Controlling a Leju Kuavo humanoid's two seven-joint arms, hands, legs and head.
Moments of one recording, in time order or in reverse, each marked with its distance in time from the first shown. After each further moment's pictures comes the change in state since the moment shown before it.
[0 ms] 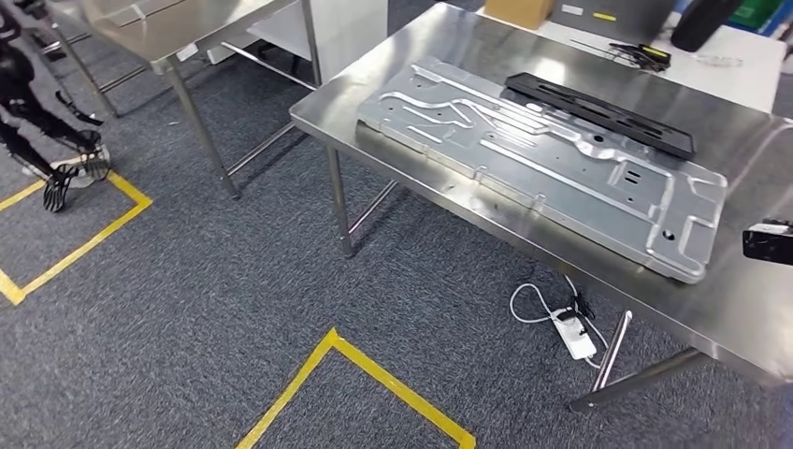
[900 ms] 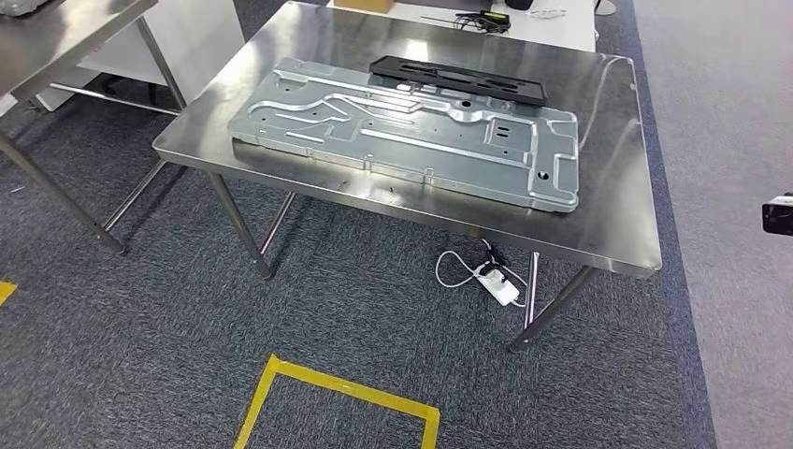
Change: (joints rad) left arm 0.004 0.000 0.000 0.000 0.011 -0.019 0.007; right arm -0.167 0.010 0.028 -0.005 0.066 0.119 -0.024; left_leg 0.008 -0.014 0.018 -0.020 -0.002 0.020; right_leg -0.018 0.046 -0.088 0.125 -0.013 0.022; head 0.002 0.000
